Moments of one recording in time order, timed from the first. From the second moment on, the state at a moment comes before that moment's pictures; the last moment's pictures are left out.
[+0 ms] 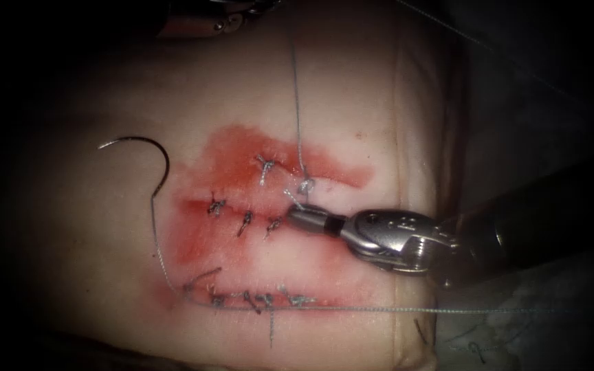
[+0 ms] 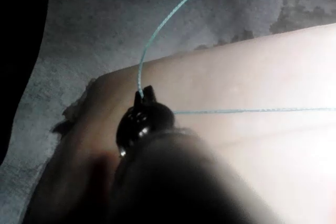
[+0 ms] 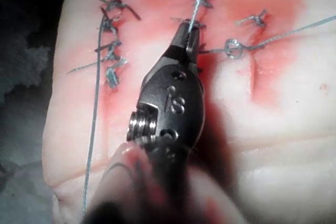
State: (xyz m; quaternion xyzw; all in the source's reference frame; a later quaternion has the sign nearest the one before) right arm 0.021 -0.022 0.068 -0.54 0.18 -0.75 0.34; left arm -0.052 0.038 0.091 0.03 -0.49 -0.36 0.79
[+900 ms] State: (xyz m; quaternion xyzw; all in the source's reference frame) right arm 0.022 -0.023 0.068 -0.55 0.20 -0.76 0.28; left arm -0.063 0.046 0.093 -0.10 -0.38 -0.15 0.91
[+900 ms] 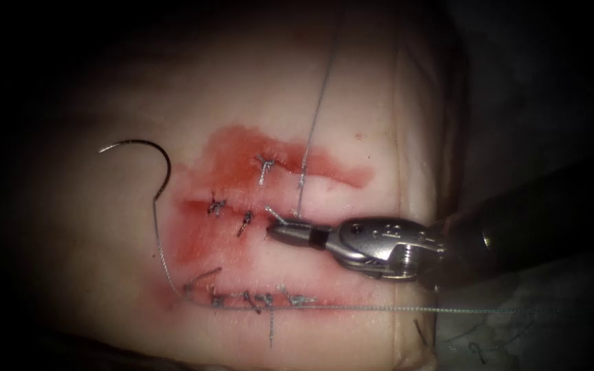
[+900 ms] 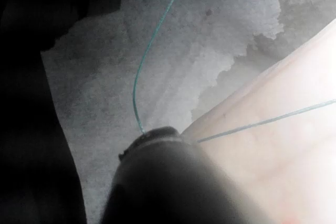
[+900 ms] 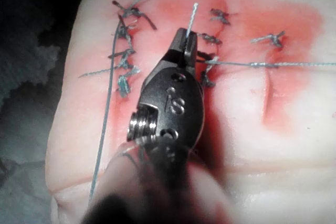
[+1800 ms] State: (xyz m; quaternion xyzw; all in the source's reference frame) right arm 0.023 -0.024 0.068 -0.56 0.19 -0.77 0.25; left arm -0.066 0.049 0.094 -0.14 -0.28 -0.05 0.95
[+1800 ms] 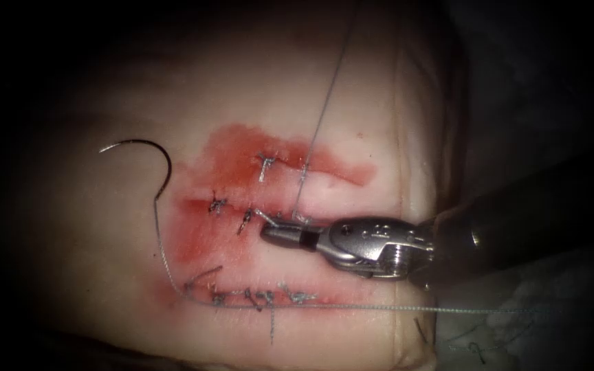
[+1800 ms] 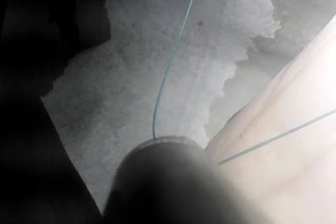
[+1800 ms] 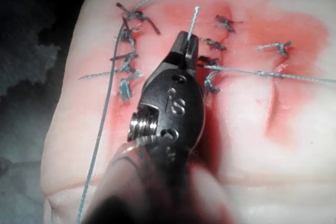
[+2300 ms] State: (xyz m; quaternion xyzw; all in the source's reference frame) right arm 0.024 -0.025 0.067 -0.56 0.20 -0.77 0.24; left arm -0.066 0.048 0.095 -0.14 -0.27 -0.05 0.95
